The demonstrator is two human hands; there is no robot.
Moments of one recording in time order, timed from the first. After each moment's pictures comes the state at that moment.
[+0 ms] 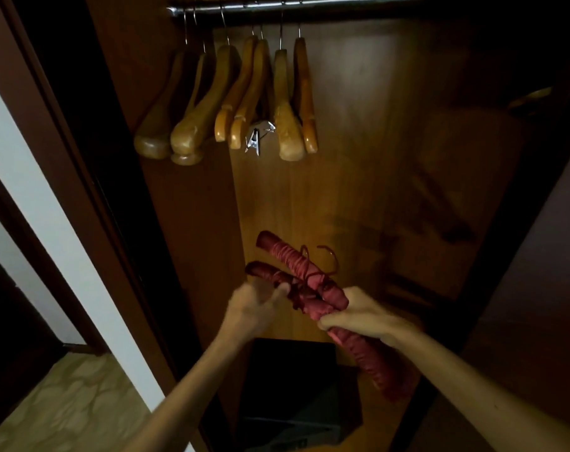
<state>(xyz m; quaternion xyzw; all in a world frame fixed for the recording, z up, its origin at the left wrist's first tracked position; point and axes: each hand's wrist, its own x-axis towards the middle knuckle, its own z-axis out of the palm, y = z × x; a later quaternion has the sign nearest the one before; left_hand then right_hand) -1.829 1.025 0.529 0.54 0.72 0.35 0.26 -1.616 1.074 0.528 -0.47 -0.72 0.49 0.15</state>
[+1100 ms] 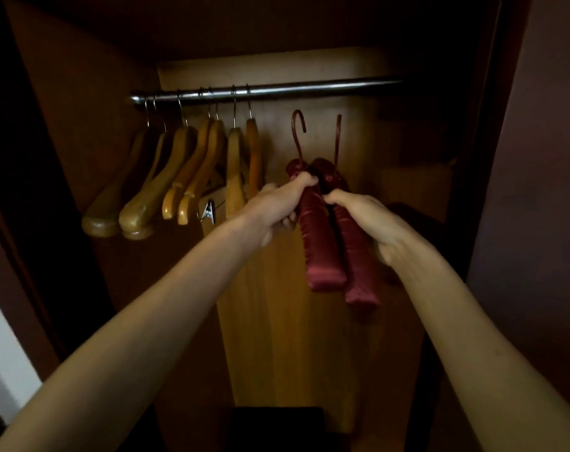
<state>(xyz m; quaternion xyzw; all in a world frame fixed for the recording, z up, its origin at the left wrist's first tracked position) -1.726 1.136 0.761 0.53 0.55 0.51 0.39 -1.563 1.133 0.744 -0.46 -0.62 0.48 0.43</state>
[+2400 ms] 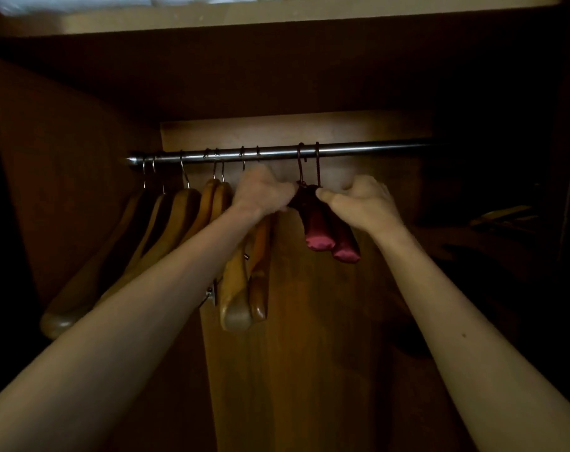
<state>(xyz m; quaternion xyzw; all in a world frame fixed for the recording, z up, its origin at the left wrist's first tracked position) -1.785 1.256 0.868 0.62 0.64 0.45 0.04 -1.623 1.233 0.844 -0.56 -0.66 0.14 0.48</state>
